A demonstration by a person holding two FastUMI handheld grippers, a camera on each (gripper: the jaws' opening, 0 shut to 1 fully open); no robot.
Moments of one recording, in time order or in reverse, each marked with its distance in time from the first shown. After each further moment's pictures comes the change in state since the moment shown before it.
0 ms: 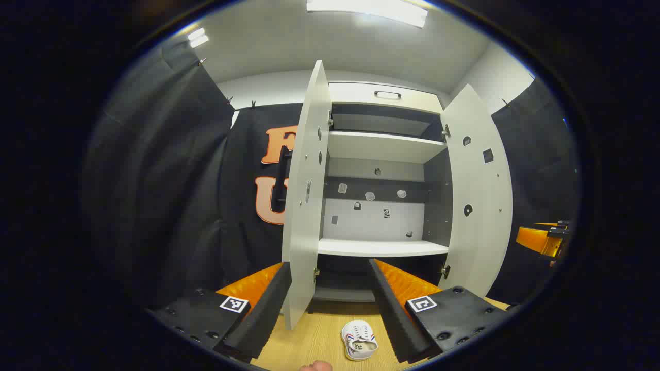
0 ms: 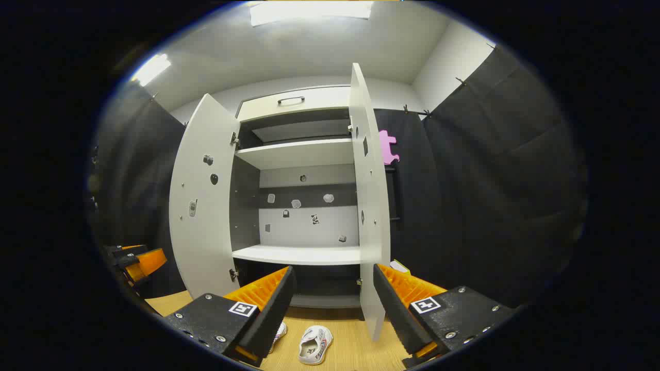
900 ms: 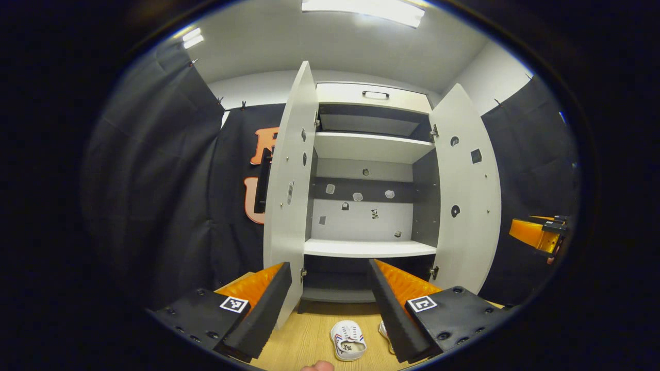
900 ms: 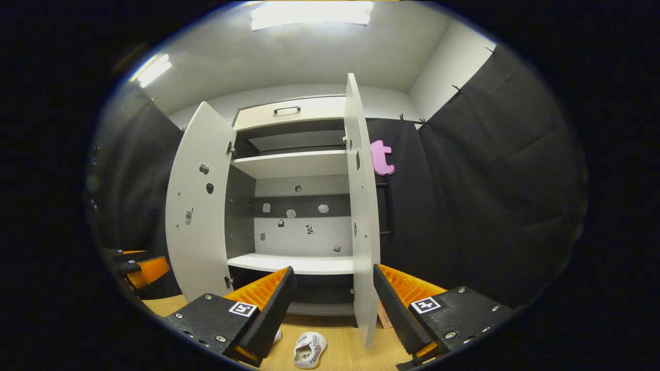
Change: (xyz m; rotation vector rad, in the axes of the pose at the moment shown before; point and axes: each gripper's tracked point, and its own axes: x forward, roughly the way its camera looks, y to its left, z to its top) left arm 0.002 -0.026 0.005 -0.010 0.007 -0.050; right arm 0.001 -0.011 0.019 -0.004 -0.048 -0.006
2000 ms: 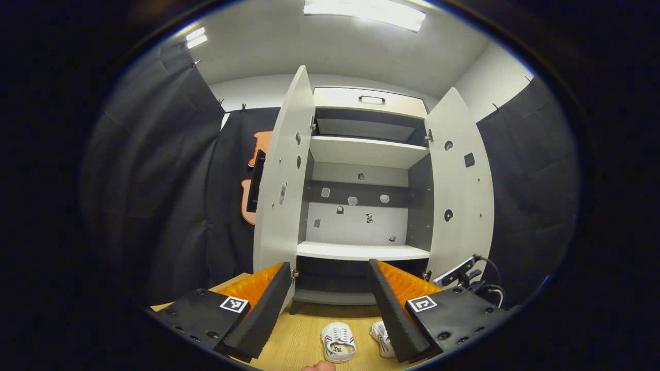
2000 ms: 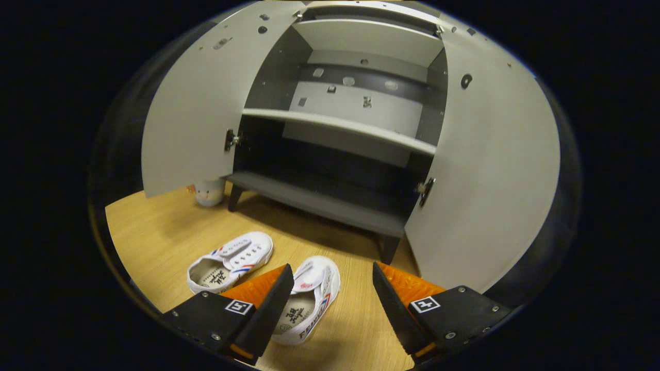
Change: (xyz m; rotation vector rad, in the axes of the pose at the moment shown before) left arm -0.009 -0.014 0.000 -0.012 -0.035 0.001; right arm 0.071 0.059 -0.373 -0.261 0.652 0.182
